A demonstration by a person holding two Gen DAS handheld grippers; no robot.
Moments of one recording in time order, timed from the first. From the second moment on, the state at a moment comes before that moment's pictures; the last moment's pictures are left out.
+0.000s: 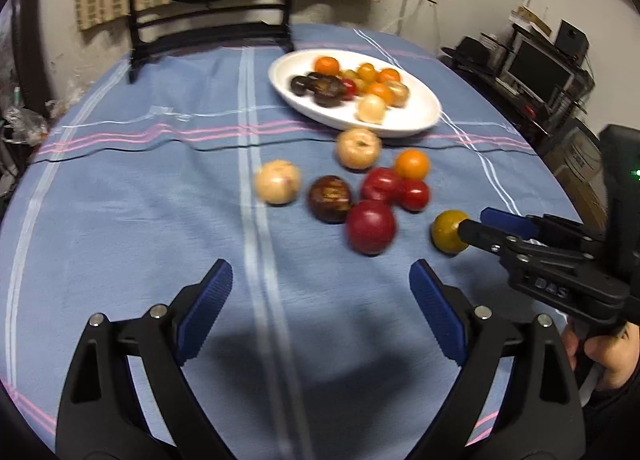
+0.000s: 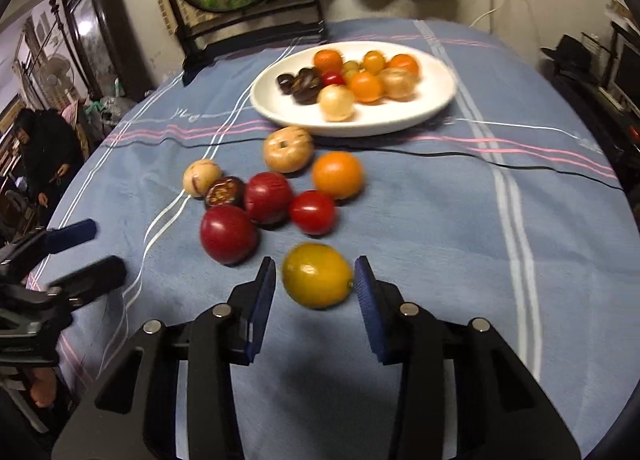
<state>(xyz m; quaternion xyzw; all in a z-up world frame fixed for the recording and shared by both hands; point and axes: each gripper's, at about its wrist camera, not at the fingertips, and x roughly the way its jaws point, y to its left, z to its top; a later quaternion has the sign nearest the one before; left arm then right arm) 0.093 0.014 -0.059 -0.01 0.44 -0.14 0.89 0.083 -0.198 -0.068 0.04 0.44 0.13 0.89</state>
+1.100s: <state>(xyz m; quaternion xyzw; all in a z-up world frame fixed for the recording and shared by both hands) 0.153 -0.031 -0.105 -0.04 0.48 -0.15 0.86 0.070 -0.238 -0.079 0.05 0.44 0.15 0.88</state>
